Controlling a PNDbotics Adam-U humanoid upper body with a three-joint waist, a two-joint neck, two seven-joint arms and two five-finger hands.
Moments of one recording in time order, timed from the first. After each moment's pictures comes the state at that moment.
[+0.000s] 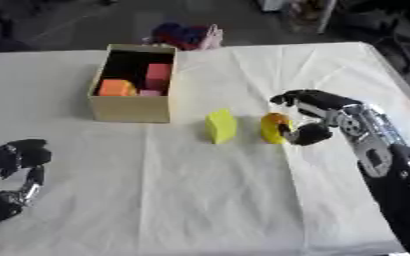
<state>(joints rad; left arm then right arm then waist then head) -0.12 0.23 -0.14 -1.81 -0.23 0.02 -0.42 -0.30 -0.54 0.00 -1.42 0.88 -0.22 0.59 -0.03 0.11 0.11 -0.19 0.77</state>
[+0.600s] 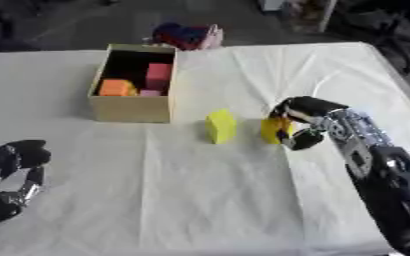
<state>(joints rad) -0.12 0.23 -0.14 -1.81 -0.23 0.02 -0.42 -0.39 -0.52 0.02 -1.39 0.96 -0.24 0.43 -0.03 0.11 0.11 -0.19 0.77</state>
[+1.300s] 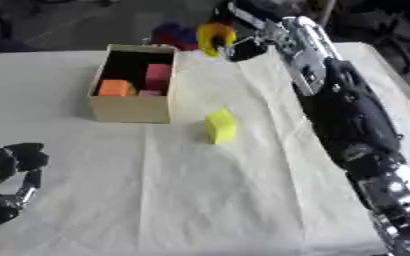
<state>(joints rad) -0.11 0.23 -0.15 -1.81 -0.23 0.02 -0.43 -0.93 -0.33 0.10 -1.08 0.73 -0.29 0.37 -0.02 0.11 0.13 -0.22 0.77</state>
